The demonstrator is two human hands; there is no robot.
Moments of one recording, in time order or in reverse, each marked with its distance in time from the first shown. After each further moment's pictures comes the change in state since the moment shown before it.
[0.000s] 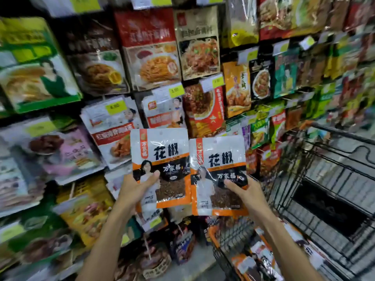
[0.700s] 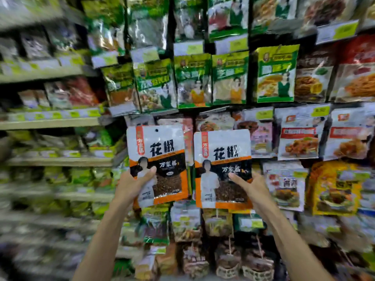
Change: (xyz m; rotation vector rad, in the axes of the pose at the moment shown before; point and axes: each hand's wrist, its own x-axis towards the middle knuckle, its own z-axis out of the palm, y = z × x) left_hand -0.269 -0.016 -0.424 0.103 0.763 0.052; right_hand -0.186 -0.091 0.387 0.092 -0.563 -0.137
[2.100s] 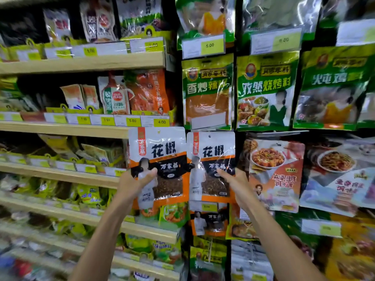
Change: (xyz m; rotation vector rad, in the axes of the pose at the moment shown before) left_hand 0.263 -0.100 -0.211 -0.053 0.004 -0.022; right_hand 0.182 0.001 0.377 0.071 -0.153 0.022
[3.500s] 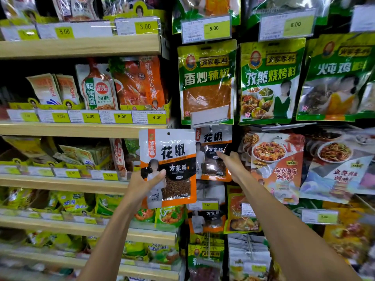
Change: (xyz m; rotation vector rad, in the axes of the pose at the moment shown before) left_hand 0.046 -0.039 0.017 -0.061 -0.201 -0.032; right_hand 0.079 0.003 0.015 -0.074 0.130 0.073
